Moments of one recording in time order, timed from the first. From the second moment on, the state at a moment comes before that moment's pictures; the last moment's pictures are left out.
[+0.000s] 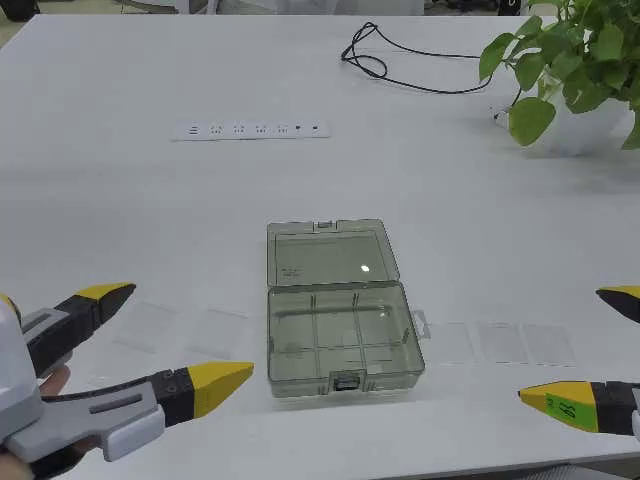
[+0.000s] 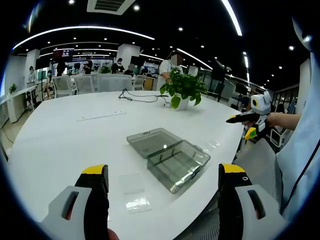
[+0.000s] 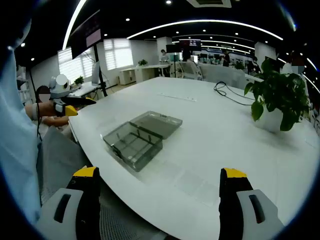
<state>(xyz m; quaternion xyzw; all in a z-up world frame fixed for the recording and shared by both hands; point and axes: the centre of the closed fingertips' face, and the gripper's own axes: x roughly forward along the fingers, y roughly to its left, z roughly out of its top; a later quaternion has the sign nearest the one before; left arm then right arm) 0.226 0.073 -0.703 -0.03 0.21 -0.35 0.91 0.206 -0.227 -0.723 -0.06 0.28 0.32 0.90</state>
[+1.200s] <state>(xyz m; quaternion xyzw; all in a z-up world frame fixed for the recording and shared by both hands) 0.221 0.069 -0.709 -0.02 0.22 -0.35 0.91 0.207 -0.224 -0.725 -0.06 0.28 0.33 0.90</state>
